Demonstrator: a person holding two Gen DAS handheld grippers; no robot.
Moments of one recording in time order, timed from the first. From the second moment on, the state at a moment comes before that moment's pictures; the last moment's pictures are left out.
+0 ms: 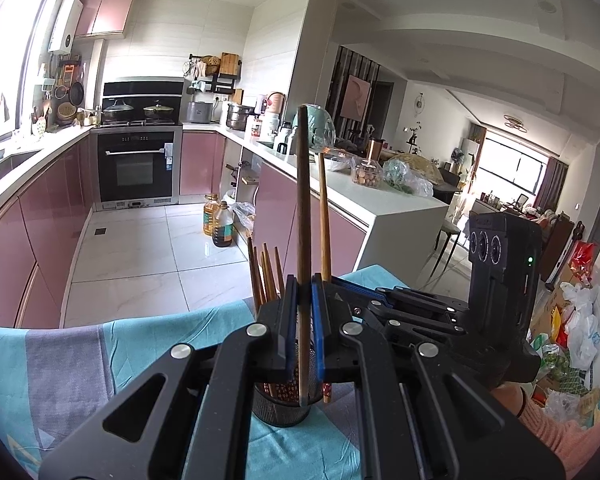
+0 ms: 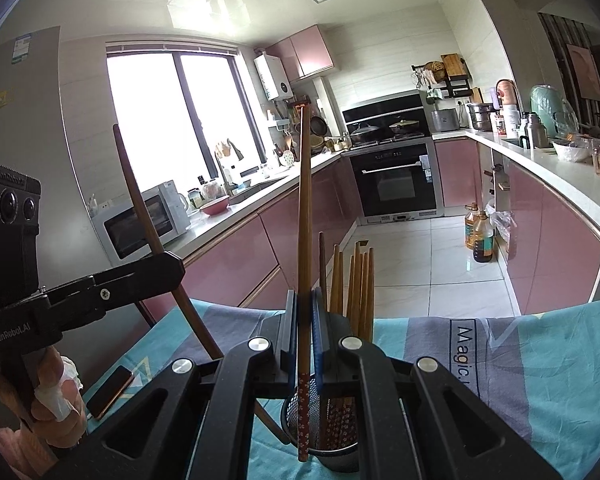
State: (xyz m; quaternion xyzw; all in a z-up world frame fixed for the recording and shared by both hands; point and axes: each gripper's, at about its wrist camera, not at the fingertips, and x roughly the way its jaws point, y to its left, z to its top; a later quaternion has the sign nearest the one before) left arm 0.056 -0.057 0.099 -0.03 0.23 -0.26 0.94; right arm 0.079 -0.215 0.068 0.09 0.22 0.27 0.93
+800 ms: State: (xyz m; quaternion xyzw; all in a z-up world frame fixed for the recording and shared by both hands) left arm 0.070 -0.064 0.098 -0.02 0.24 -0.25 0.94; right arm 0.093 -0.217 0.064 0.09 0.23 0.25 0.94
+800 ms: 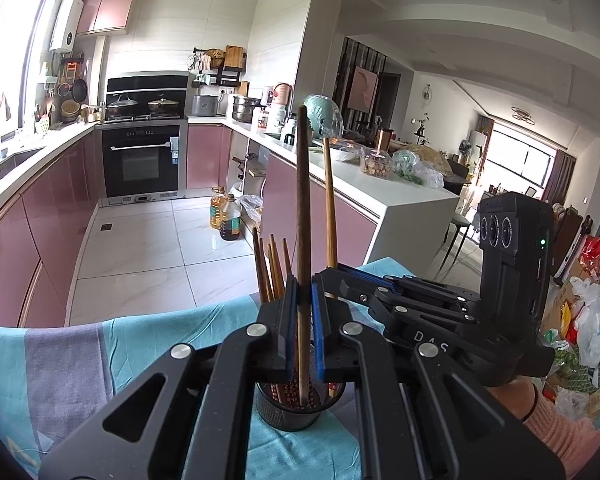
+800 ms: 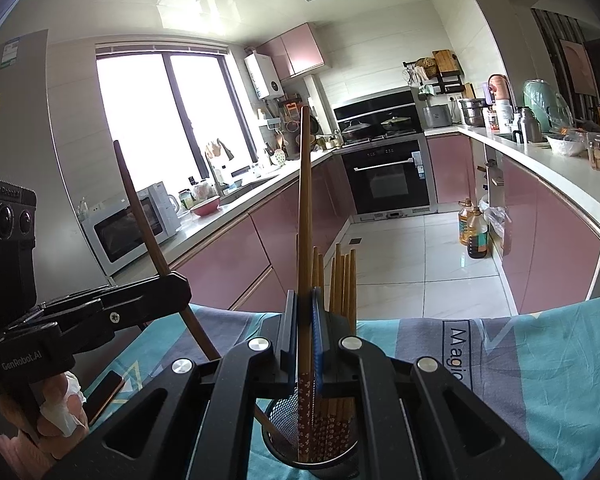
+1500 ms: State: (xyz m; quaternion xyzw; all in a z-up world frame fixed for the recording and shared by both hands) left arm 0.079 -0.068 0.095 -0.02 0.25 -0.25 0.94; right arm 0.106 -0.218 0.055 0.10 0.23 0.25 0.94
